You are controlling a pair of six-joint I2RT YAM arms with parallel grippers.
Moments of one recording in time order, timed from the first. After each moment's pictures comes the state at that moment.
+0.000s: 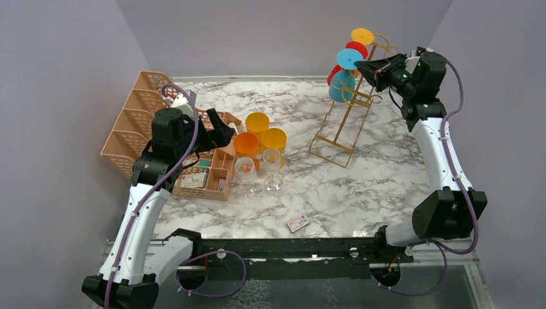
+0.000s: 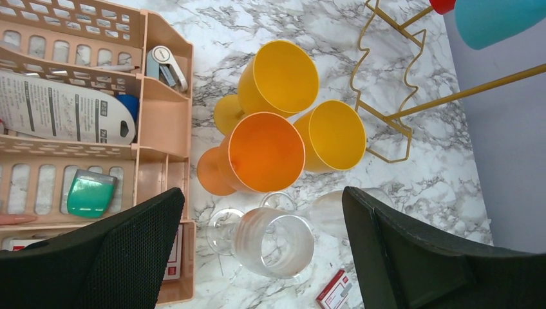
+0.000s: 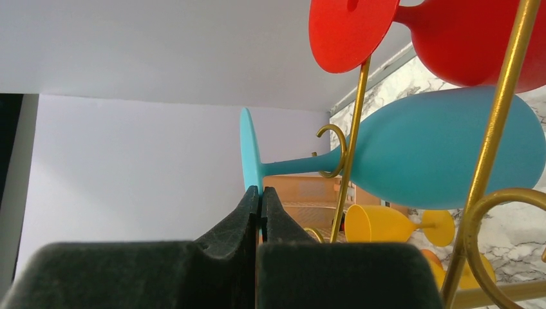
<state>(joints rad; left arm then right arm) -0.21 0.92 1.12 -0.63 0.18 -0.45 -0.05 1.45 1.42 -0.07 -0.55 1.27</state>
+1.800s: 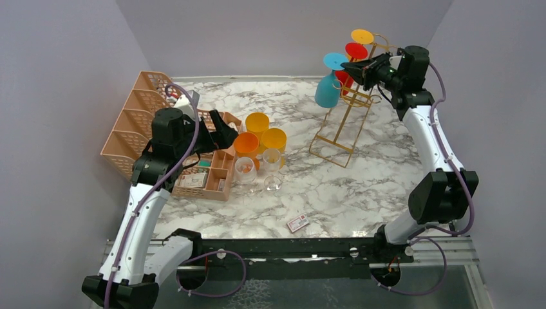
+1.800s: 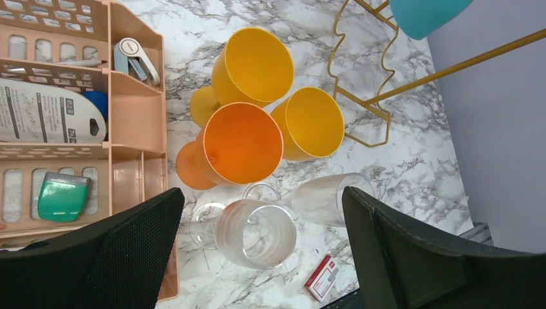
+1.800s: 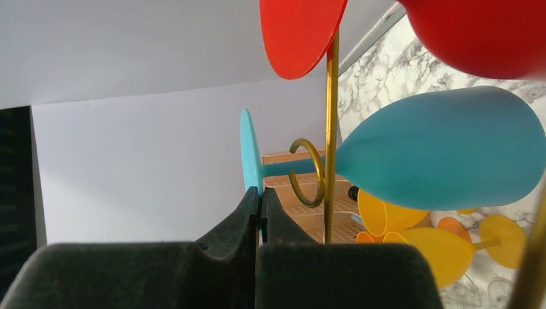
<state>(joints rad) -0.21 0.93 1.12 -0.63 0.27 -0.45 0.01 1.58 1.53 -0.15 -0.59 1.36</state>
